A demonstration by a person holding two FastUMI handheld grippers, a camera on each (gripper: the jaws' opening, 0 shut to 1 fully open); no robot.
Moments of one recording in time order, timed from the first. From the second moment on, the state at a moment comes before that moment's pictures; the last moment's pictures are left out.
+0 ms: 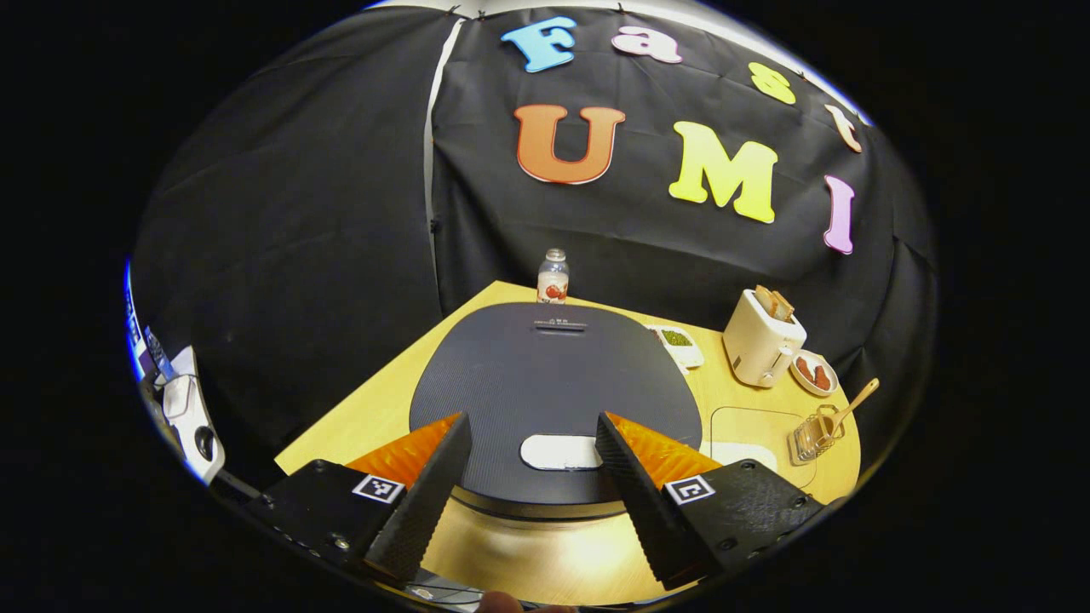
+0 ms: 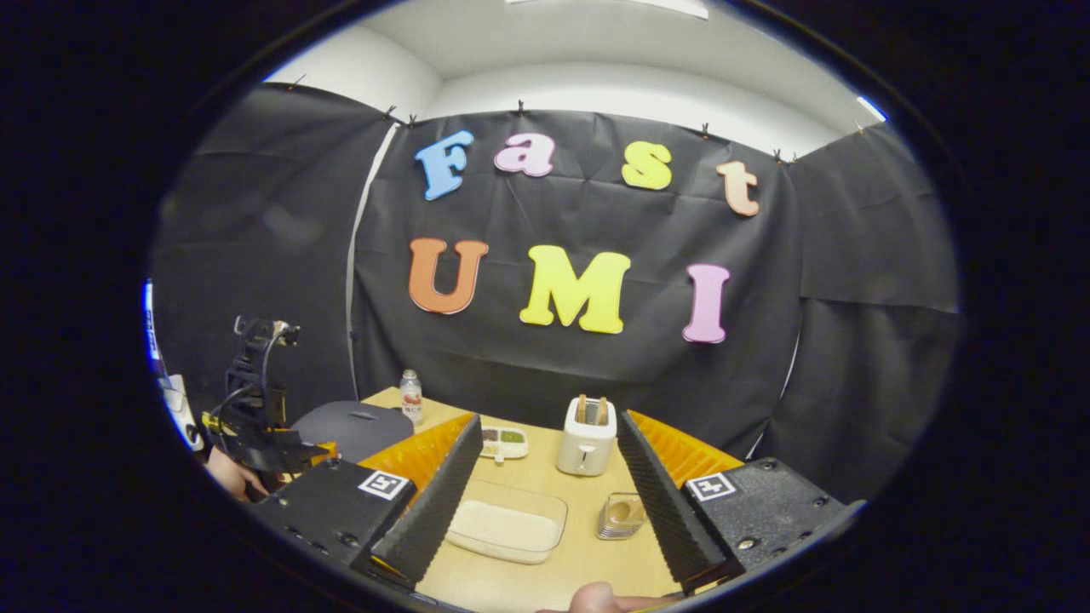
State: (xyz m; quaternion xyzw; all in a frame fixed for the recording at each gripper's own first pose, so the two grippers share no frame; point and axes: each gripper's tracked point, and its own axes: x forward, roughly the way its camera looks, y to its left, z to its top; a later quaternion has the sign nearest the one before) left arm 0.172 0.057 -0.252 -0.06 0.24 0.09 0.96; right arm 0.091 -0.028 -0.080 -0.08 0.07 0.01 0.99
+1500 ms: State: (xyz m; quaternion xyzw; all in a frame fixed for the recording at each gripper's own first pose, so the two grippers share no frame) left arm 0.128 0.073 -0.147 -0.07 0.12 0.02 0.99; right arm 0.075 0.016 -0.070 -0.05 0.05 0.00 1.00
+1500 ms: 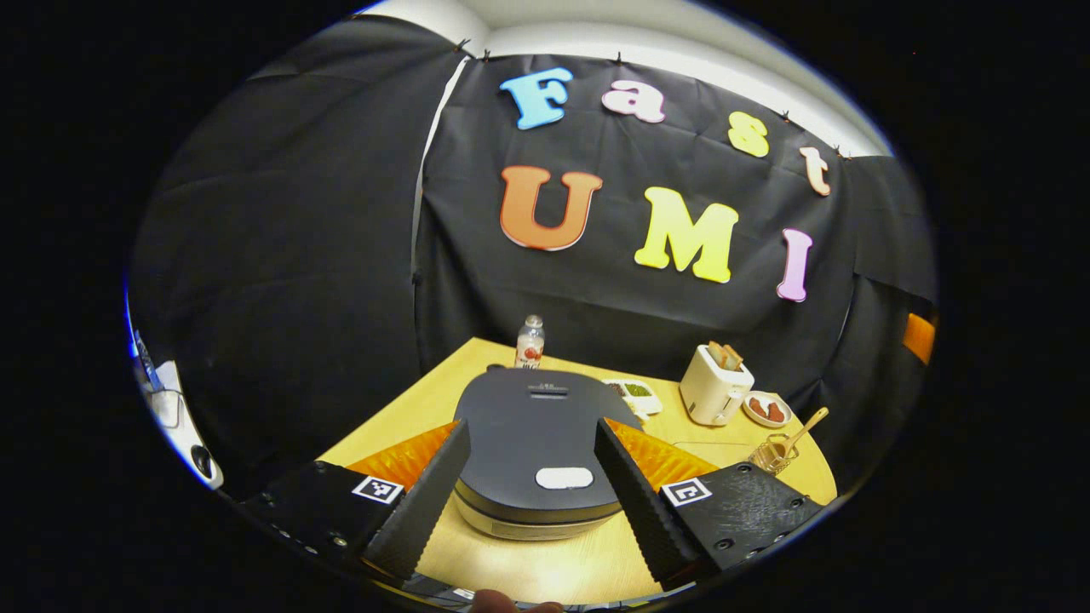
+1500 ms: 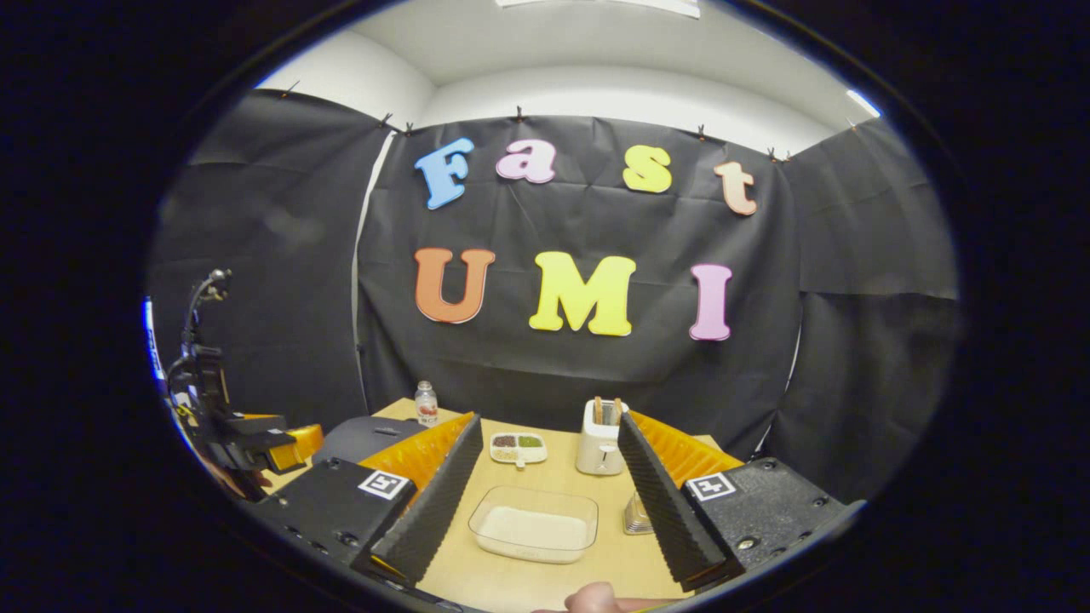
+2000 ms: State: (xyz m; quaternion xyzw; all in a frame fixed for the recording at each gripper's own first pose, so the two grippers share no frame) left arm 0.068 0.002 -0.011 -0.05 0.01 -0.03 1.00; right arm 0.067 -0.035 -0.031 -0.03 0.01 -0.02 1.00
